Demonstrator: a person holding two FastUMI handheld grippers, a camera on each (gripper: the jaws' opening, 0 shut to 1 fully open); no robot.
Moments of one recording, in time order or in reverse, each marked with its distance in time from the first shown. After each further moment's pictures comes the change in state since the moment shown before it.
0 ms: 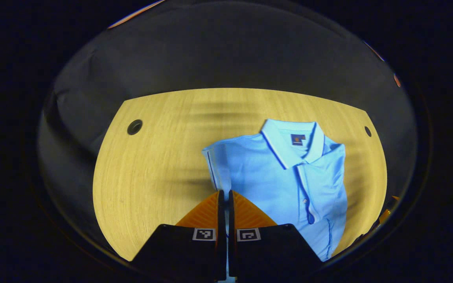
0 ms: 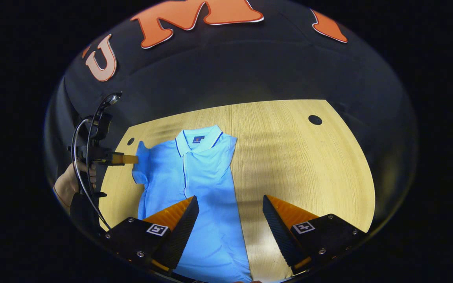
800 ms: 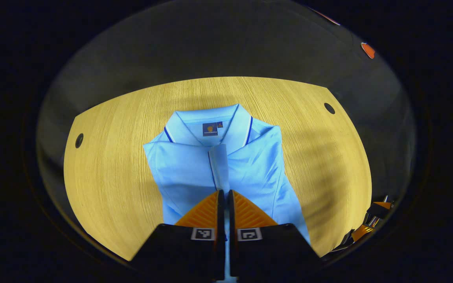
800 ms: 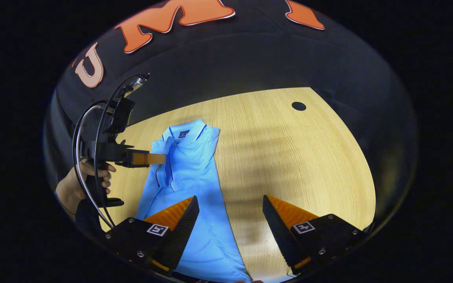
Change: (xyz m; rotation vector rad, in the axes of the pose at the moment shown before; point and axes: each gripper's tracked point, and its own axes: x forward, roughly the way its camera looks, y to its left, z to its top) left arm 0.024 -0.147 -0.014 0.092 0.055 -0.164; right arm -0.005 -0.035 -0.029 0.082 0.030 -0.037
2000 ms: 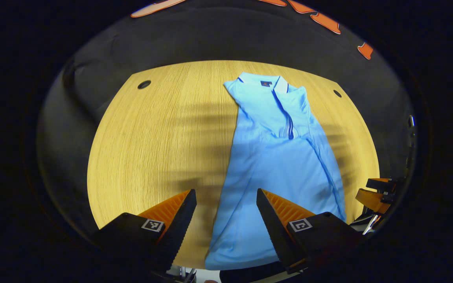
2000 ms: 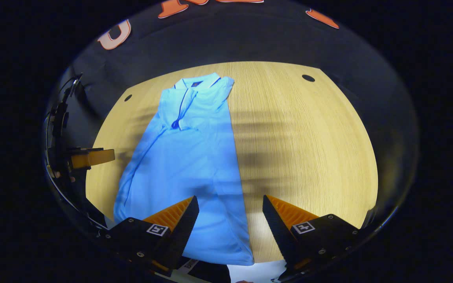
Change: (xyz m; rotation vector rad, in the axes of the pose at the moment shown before) left arm -0.136 0.113 -0.228 -0.106 0.009 0.107; right arm -0.030 0.015 -0.151 -0.138 0.204 -0.030
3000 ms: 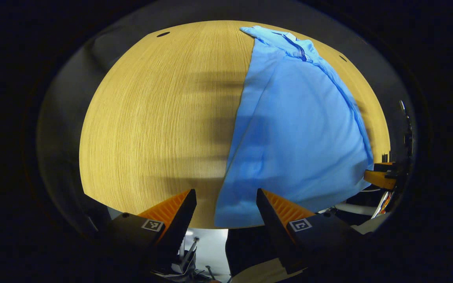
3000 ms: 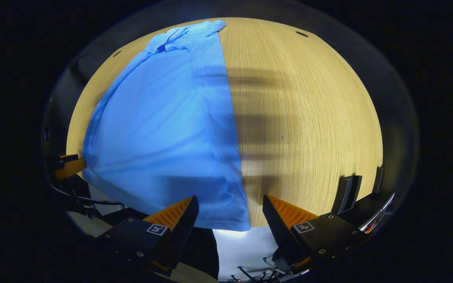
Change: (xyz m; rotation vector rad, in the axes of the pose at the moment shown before) left arm 0.003 0.027 -0.184 -0.032 0.229 0.040; right arm 0.012 -0.021 -0.148 -0.032 0.286 -0.095
